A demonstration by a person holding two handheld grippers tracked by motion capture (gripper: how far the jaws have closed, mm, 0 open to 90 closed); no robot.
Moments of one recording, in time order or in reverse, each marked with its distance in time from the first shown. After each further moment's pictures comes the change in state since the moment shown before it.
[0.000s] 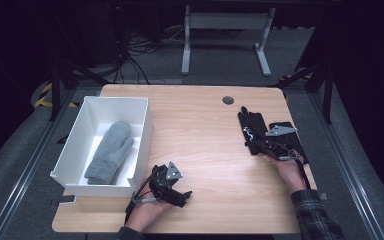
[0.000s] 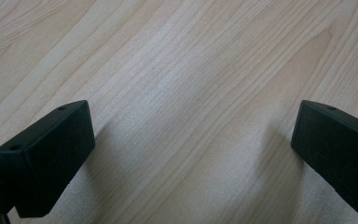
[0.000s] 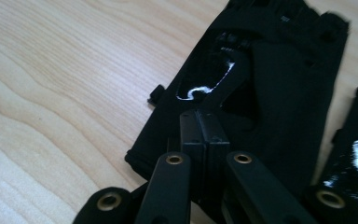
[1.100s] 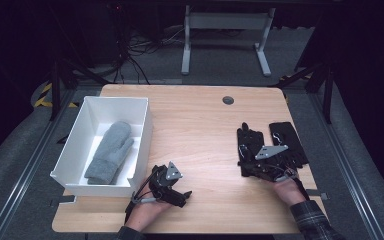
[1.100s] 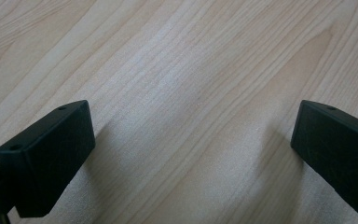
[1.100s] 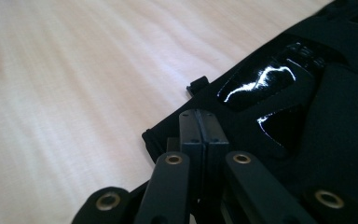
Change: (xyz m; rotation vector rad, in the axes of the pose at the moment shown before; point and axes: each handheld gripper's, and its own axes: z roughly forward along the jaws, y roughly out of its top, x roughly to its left) left arm 0.000 0.000 -0.001 0.003 0.004 -0.002; right arm 0.069 -0.019 -0.026 0.079 0.226 -0.156
